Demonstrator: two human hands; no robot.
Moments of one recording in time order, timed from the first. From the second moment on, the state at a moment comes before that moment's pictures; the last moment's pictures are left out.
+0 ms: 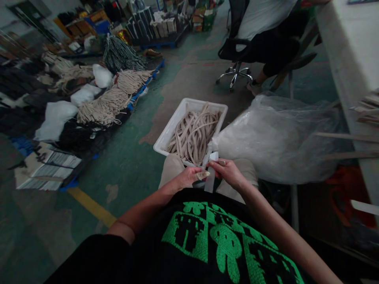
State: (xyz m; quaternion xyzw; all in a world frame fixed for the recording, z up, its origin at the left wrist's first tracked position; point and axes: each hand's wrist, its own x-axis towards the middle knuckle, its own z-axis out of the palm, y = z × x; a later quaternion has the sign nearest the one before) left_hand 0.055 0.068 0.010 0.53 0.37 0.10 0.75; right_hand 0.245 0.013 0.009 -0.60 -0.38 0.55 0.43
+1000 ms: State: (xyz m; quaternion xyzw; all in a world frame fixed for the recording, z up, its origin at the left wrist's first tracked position) left_hand 0.102 0.061 -0.006 0.40 0.36 0.20 0.82; right_hand 0.234 -0.014 0.020 -0.55 -0.33 0.69 0.35
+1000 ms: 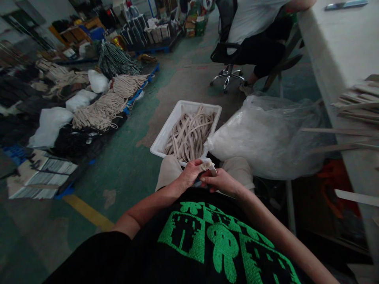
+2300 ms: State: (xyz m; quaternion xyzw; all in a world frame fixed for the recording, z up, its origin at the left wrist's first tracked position) left_hand 0.102 0.055 -0.017 0.18 0.36 0.25 0.88; right_hand 0.241 -0.037 0.023 -0.74 -0.55 0.32 0.20
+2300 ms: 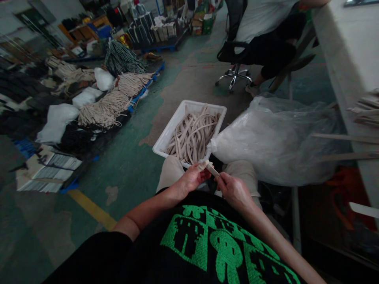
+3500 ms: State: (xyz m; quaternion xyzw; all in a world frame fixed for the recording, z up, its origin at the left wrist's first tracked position) left_hand 0.115 0.059 0.022 0.10 0.31 0.33 0.89; right_hand 0.270 -0.018 0.094 -0.73 -0.61 0.14 0.25
